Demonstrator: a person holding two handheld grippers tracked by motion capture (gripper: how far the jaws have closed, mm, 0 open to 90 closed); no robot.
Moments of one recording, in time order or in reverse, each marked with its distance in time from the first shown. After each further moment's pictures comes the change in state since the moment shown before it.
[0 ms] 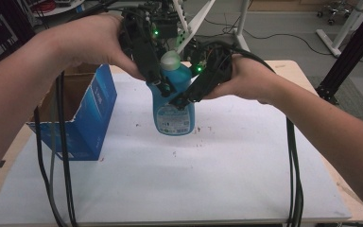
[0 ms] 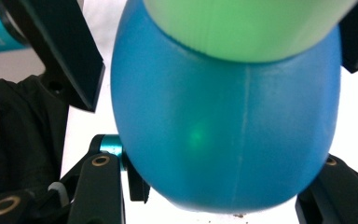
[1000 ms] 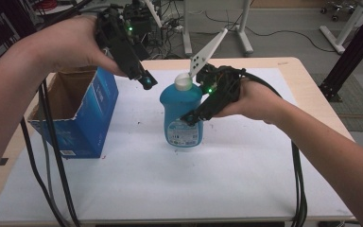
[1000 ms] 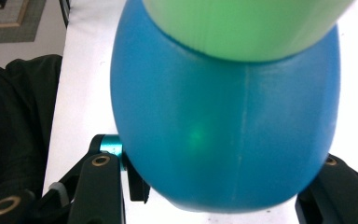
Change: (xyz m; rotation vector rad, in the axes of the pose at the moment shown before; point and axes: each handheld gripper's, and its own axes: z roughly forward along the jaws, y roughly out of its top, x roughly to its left) left arm 0.008 -0.035 -0.013 0.001 0.115 -0.101; right arm 0.002 -0.044 0.025 -0.017 -0.001 0.022
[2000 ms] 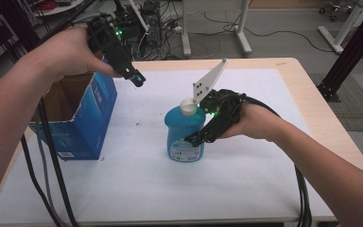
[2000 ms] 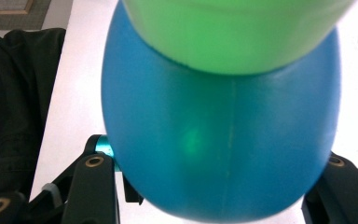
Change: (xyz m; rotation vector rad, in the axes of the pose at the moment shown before) left arm 0.024 -0.027 0.014 0.043 0.141 -0.173; right arm 0.013 -0.041 0.027 -0.012 0.032 -0.039
